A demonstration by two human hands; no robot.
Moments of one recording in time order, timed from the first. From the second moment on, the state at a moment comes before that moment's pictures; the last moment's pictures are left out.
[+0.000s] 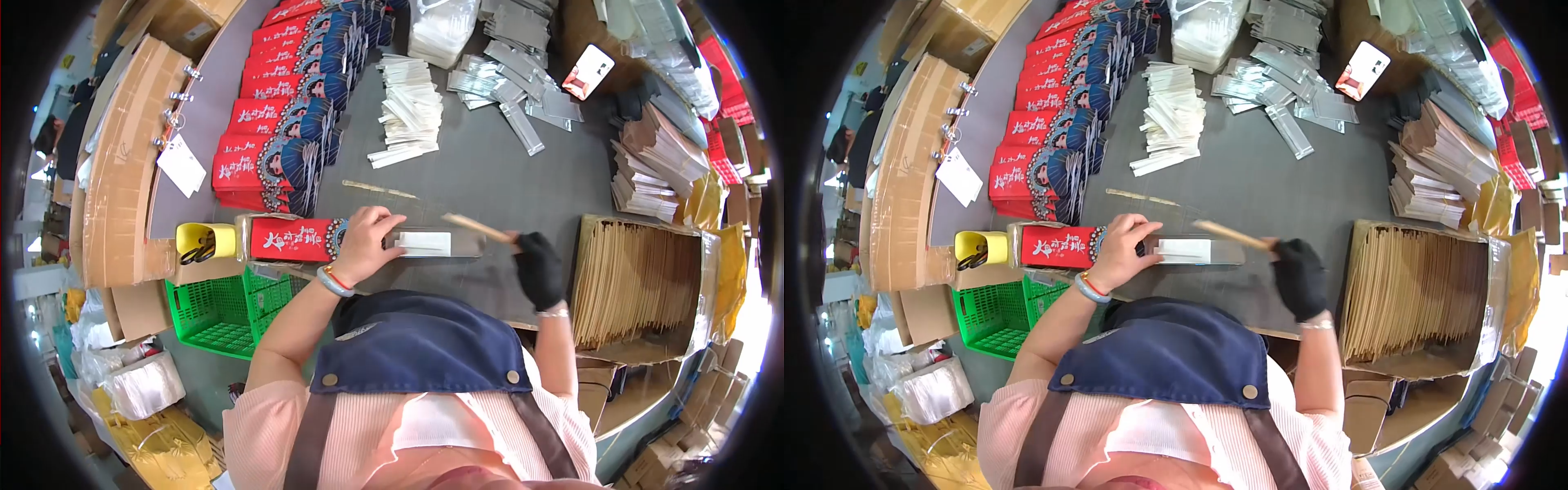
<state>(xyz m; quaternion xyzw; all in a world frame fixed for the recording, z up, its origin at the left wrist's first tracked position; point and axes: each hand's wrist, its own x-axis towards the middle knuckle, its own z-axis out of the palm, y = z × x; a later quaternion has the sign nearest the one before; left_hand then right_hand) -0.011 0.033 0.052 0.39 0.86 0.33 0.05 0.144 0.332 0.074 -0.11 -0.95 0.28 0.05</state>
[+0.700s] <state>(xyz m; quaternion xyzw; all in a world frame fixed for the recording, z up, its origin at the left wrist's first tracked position) -0.007 0.044 0.024 0.42 0.87 0.26 0.06 0.068 0.216 0.005 -0.04 -0.77 0.64 0.00</state>
